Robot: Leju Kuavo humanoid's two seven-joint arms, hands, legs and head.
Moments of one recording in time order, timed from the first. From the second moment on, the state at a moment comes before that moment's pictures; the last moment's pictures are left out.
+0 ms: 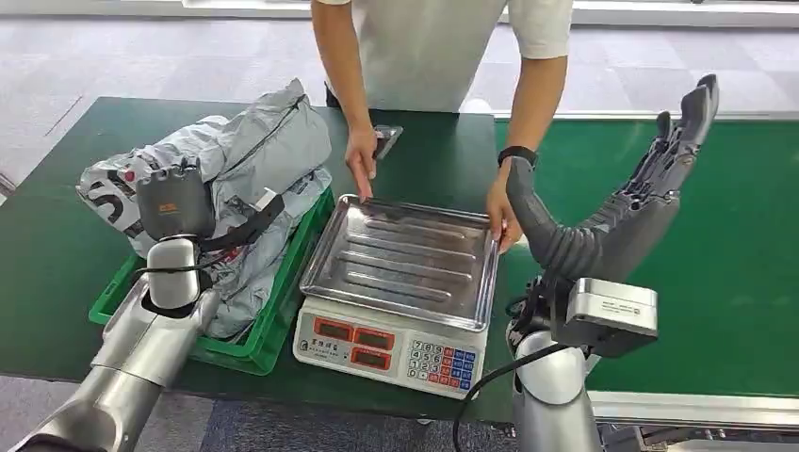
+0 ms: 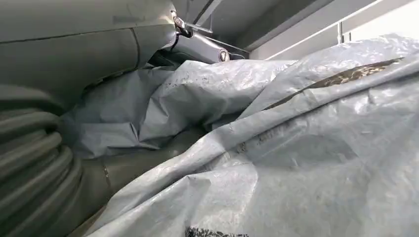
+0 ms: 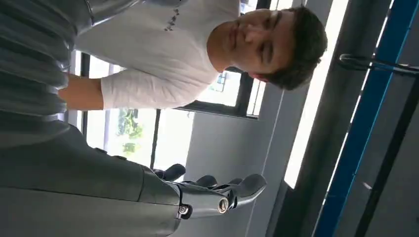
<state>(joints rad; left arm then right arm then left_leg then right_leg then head) -0.61 0.15 -0.38 -0.95 -1.50 0.41 0.42 -0.25 0.27 0.25 -1.81 0.68 -0.54 -0.53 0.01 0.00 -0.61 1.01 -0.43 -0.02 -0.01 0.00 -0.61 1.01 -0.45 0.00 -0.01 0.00</state>
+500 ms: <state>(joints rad) -0.60 0.15 -0.37 -0.95 -1.50 0.41 0.42 -0.26 0.27 0.25 -1.81 0.67 -0.53 -0.53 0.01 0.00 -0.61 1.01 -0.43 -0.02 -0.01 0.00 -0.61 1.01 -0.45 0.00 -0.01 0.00</state>
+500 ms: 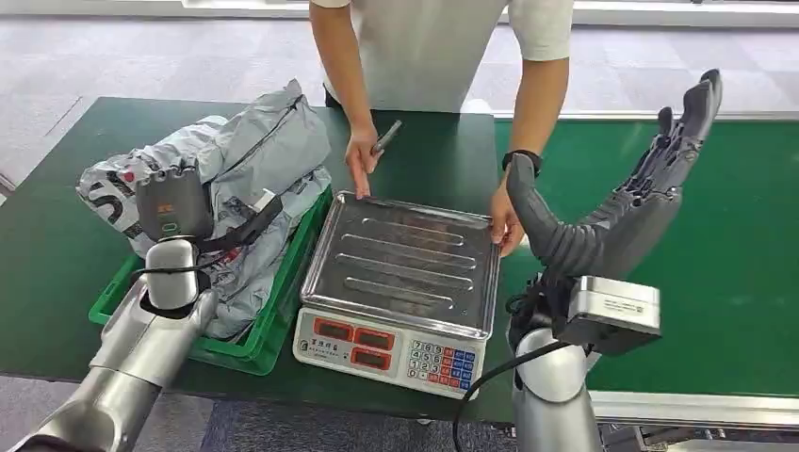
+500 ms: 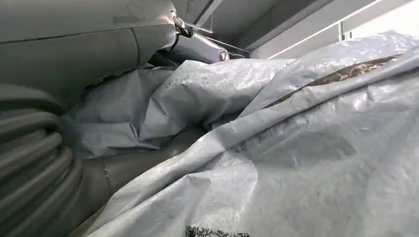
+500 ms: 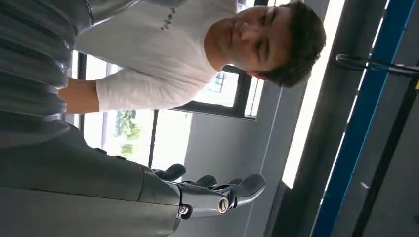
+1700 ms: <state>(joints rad) -0.49 0.05 -0.06 -1.15 -1.38 0.69 0.11 -0.27 0.28 0.25 -1.80 0.67 -0.57 -0.53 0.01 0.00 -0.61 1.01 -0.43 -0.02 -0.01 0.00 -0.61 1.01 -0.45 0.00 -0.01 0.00</state>
